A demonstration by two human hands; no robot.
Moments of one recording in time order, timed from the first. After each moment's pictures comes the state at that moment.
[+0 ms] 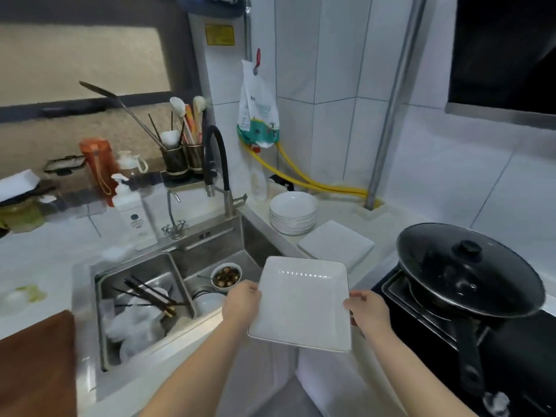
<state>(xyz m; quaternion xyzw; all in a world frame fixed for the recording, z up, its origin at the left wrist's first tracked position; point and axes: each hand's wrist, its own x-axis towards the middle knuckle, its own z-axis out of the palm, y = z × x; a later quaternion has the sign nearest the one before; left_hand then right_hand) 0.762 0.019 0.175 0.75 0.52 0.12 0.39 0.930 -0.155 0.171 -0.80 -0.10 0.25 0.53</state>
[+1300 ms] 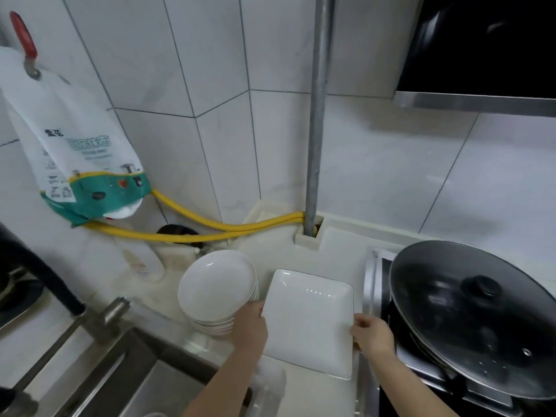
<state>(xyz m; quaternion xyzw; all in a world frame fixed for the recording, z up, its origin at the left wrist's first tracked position) 1.078 0.206 0.098 0.89 0.30 0.03 0.35 1.133 -0.020 0.100 -0.81 0.17 0.17 0.53</state>
